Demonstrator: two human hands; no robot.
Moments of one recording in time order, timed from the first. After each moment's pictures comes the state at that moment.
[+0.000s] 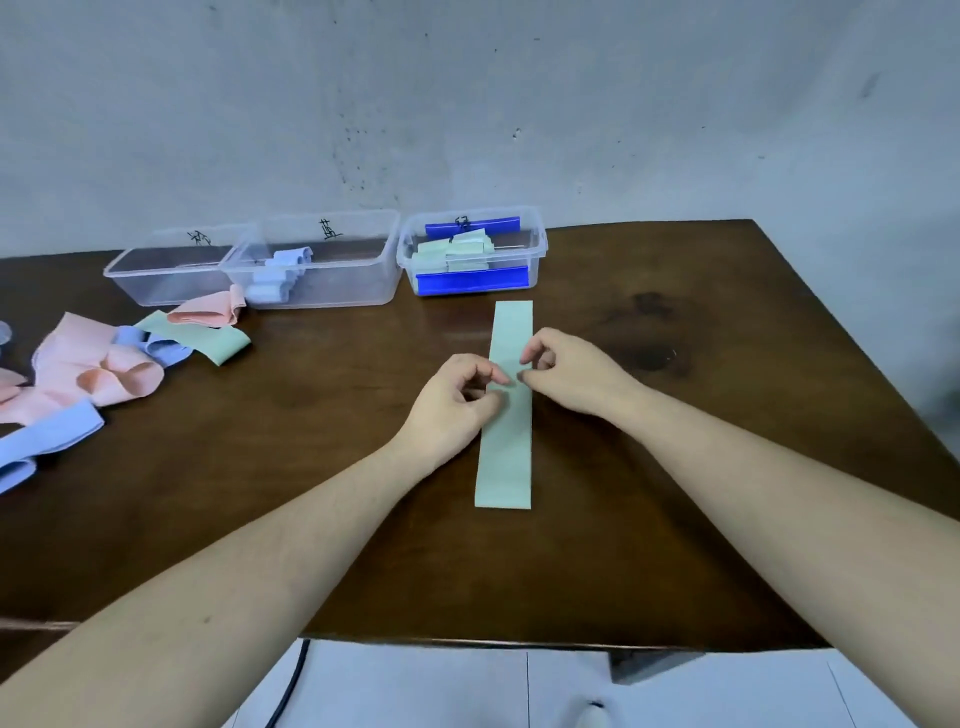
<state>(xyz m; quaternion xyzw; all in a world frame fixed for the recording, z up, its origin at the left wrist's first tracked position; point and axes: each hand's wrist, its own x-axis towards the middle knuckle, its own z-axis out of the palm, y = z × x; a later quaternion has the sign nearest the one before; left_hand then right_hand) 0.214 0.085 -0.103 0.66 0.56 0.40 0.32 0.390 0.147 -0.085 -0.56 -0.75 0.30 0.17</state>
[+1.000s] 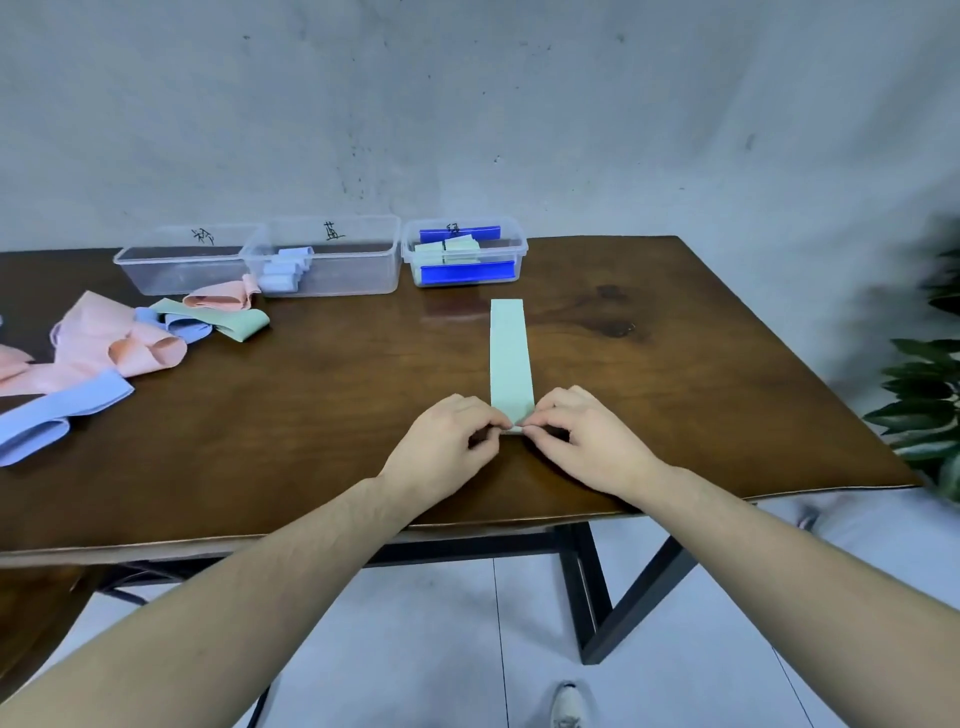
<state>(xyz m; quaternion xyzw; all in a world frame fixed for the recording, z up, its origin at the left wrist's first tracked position) 0.177 -0.030 -0.110 0.83 0.46 0.30 0.09 0.394 -0.018 -0.108 -0.47 -0.84 0.16 0.24</state>
